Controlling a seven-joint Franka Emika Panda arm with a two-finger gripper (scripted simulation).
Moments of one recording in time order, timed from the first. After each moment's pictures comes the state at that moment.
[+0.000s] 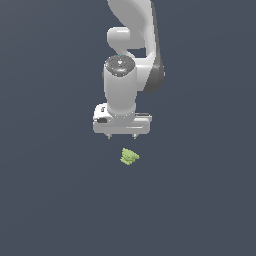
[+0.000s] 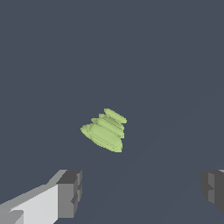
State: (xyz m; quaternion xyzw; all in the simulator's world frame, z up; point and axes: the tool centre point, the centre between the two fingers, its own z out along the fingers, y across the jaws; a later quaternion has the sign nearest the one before) arm 0.005 -0.024 0.180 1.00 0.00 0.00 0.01
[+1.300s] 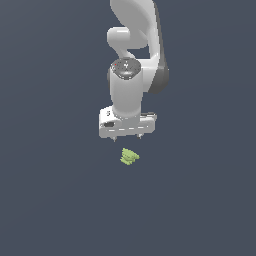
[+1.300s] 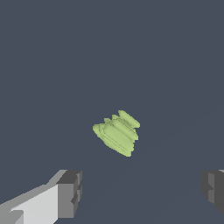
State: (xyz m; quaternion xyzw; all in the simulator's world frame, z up) arm 0.010 -0.004 0.176 1.00 0.07 0.00 0.00
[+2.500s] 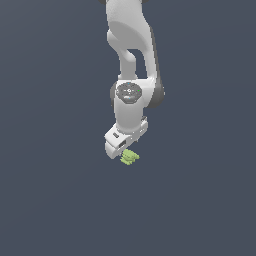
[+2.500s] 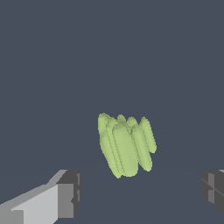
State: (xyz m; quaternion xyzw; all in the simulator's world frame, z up) arm 0.014 0.001 0.112 0.93 0.37 0.00 0.00
